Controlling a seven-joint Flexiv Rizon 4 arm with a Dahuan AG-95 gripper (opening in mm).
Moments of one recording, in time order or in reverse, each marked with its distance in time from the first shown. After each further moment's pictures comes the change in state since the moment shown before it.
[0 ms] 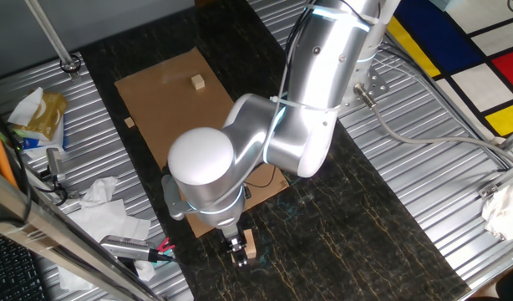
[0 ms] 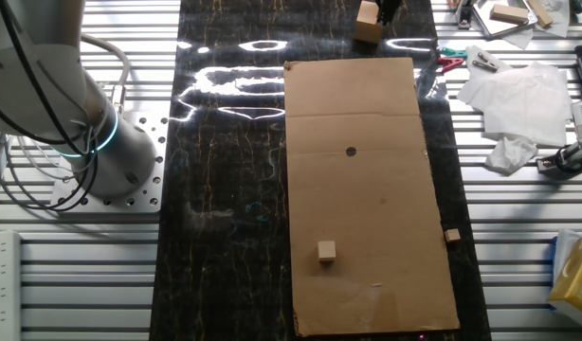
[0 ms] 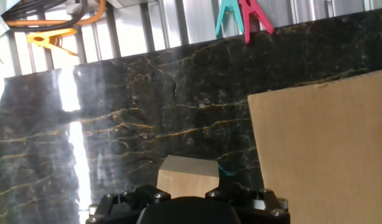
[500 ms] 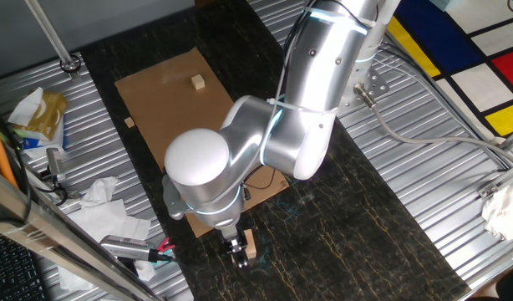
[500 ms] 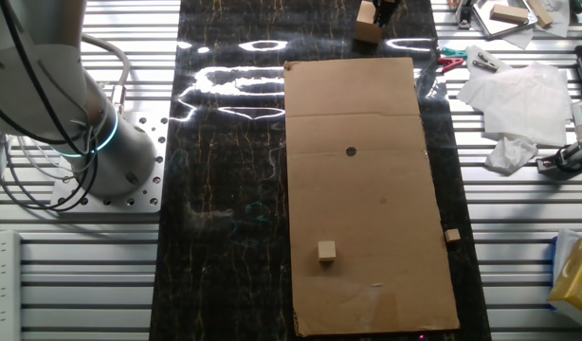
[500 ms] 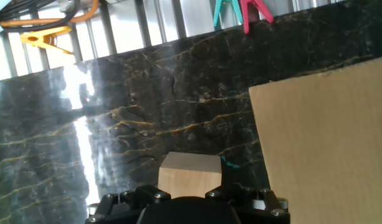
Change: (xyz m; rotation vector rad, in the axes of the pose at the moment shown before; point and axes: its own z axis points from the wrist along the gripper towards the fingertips) arm 0.004 0.002 0.006 -0.017 0.019 0.044
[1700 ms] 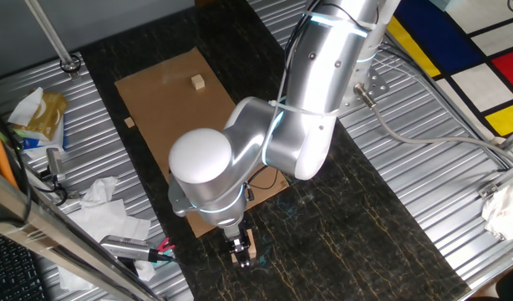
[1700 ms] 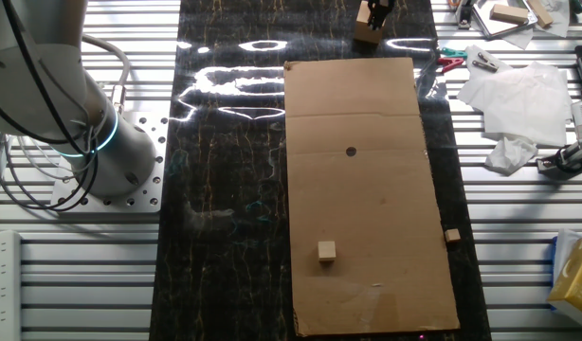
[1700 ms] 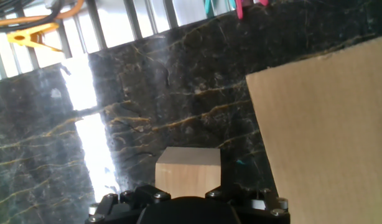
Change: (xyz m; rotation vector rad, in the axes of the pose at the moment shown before) arm 0.008 -0.001 0.011 -0.014 0.009 0.049
